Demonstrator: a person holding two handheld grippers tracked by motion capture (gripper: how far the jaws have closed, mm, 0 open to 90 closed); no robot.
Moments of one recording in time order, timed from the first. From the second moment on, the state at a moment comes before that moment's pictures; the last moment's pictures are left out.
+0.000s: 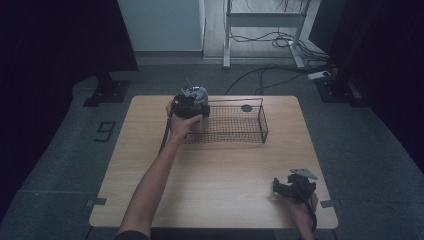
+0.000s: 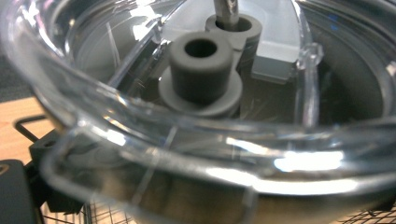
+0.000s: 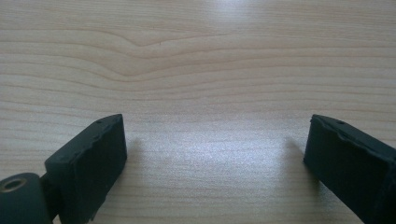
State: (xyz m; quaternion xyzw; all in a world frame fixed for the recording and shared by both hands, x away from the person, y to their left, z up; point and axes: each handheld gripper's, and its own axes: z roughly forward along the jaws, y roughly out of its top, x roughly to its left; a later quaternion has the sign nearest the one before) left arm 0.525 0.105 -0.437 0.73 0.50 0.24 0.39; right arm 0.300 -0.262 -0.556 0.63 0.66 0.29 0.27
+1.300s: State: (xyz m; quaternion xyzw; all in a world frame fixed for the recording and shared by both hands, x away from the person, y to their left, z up) left arm 0.514 0.104 -0.471 0.73 0.51 0.25 0.39; right arm 0.299 -0.262 -0.556 0.63 0.66 0.29 0.27
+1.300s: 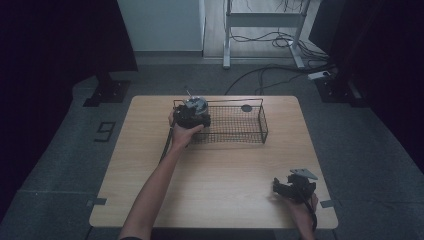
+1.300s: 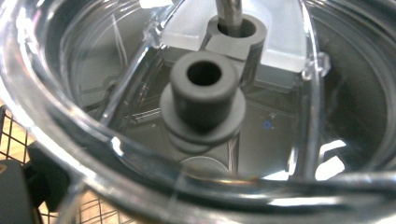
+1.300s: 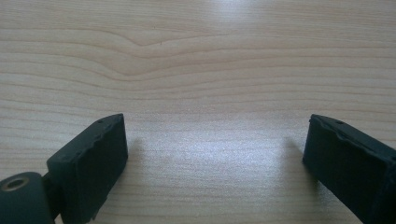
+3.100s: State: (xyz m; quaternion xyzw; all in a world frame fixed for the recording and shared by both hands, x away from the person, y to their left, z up) left arm 0.324 0.169 -0.473 0.76 0.45 0.21 0.42; right arm 0.299 -0.262 -0.556 0.63 0.66 0.29 0.27
